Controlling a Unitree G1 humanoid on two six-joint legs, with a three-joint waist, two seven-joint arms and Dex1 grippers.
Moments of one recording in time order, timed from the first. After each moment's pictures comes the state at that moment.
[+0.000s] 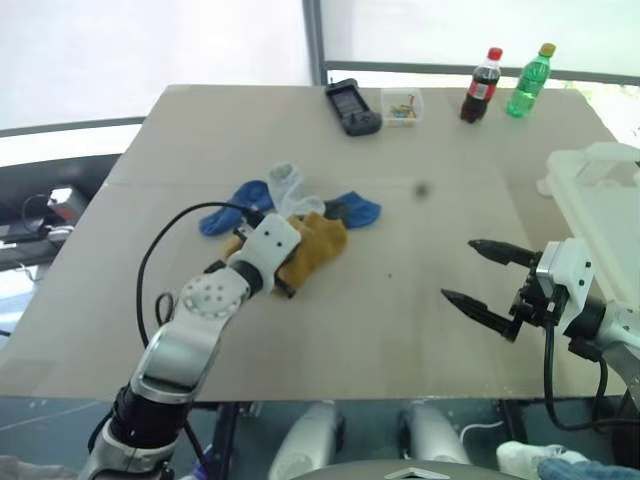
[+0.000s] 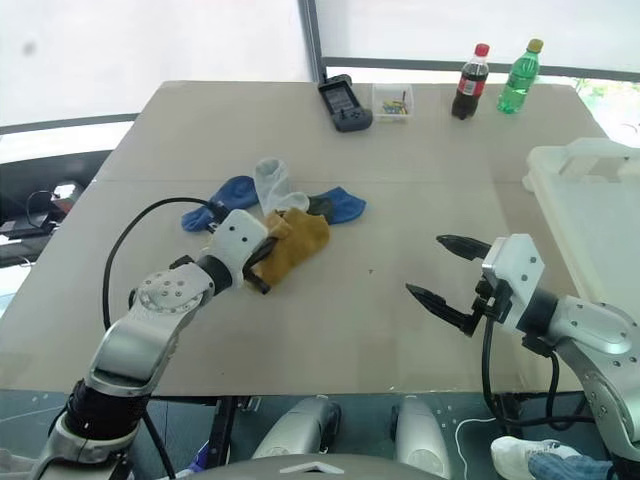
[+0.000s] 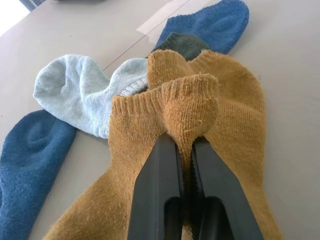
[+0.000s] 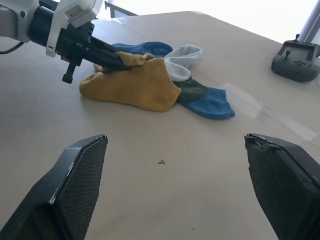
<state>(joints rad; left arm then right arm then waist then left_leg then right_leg) -0.21 0.58 -0.13 -0.49 -0.01 0.72 -0.42 0.11 -0.72 -0.22 -0.64 0.61 0.40 0.78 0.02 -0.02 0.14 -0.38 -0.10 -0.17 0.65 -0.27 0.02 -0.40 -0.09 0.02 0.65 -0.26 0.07</state>
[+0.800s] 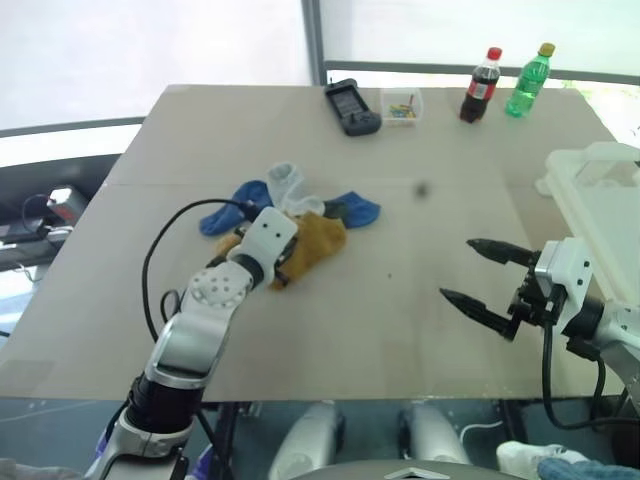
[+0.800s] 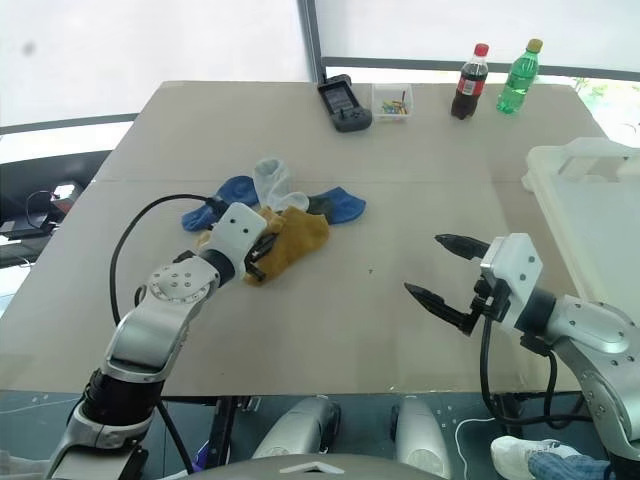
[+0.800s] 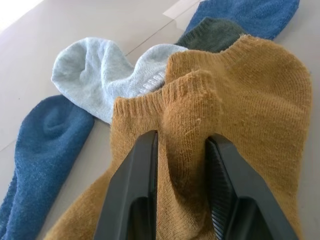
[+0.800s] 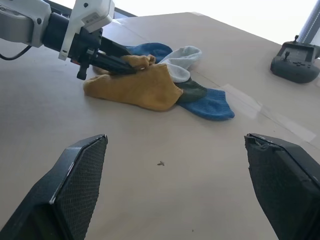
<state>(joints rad) -0.27 0.52 -0.12 -0.40 0.05 0.73 -0.37 0.10 -0.72 -0.21 -0.64 0.60 0.40 0.77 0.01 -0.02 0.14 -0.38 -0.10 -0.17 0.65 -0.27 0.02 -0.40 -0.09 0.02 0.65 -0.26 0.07</state>
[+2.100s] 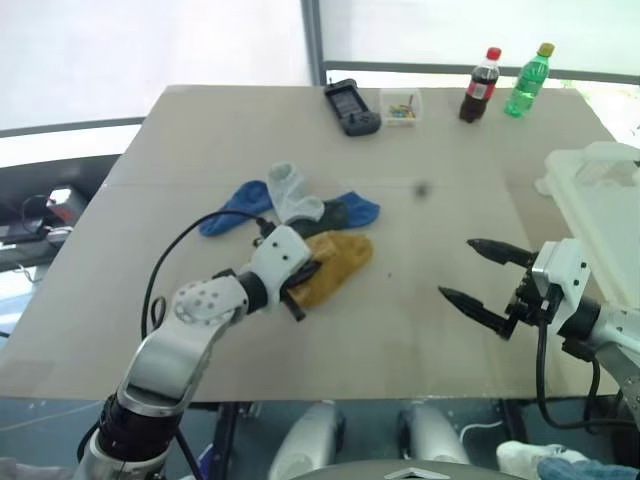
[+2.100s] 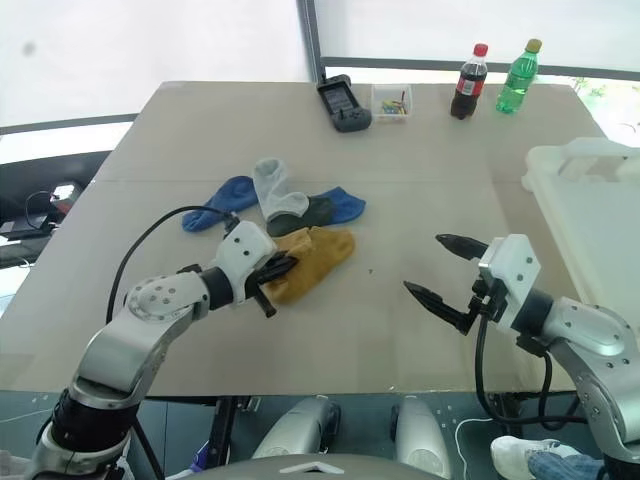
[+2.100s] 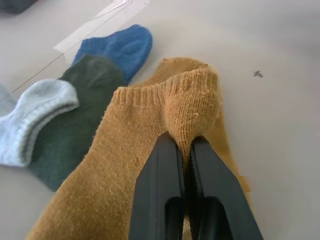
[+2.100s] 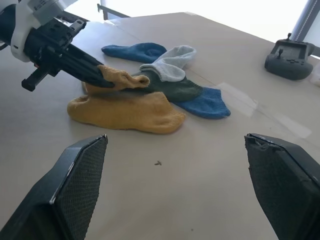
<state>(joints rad) -0.22 0.60 -0.12 -0.57 -0.16 0.80 -0.60 0.12 -0.69 -0.21 -0.66 0.58 0.41 0.75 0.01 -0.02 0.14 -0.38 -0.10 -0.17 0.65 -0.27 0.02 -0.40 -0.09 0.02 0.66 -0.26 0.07</state>
